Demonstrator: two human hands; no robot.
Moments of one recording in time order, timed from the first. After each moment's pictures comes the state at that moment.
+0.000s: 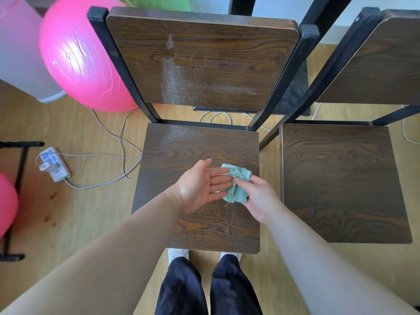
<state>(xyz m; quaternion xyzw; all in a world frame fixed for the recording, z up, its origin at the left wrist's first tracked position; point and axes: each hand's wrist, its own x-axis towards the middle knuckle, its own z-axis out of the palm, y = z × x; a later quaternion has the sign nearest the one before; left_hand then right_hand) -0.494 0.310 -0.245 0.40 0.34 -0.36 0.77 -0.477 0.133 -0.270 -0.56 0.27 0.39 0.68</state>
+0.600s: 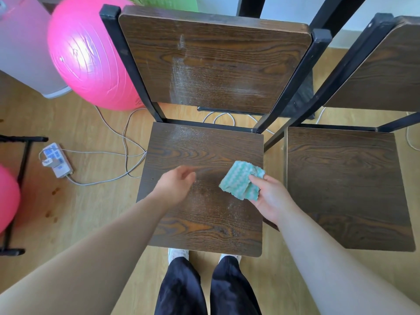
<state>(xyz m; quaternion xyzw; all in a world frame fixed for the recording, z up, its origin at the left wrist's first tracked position) -0.517 0.367 -0.270 0.82 0.29 -0.27 0.41 -0.461 0.124 -0.265 -0.51 0.36 0.37 0.69</state>
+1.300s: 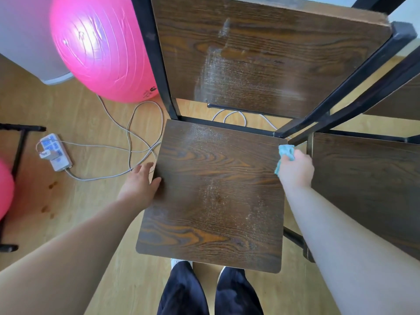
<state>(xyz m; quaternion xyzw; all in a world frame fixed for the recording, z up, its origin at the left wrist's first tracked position) -0.553 0.489 -0.348 0.87 0.32 -0.24 0.29 -0.389 0.156 -0.321 -0.93 0.22 0.11 0.26</state>
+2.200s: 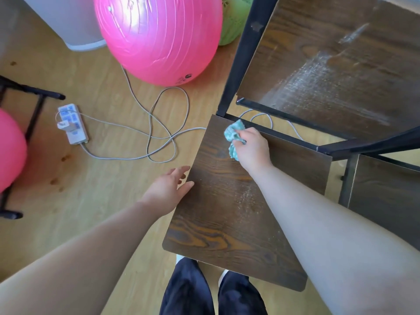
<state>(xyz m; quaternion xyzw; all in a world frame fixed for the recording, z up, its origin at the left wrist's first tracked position) -0.584 0.519 -0.367 0.84 0.26 -0.25 0.40 -0.394 0.357 -0.350 -0.92 -0.09 0.24 0.29</state>
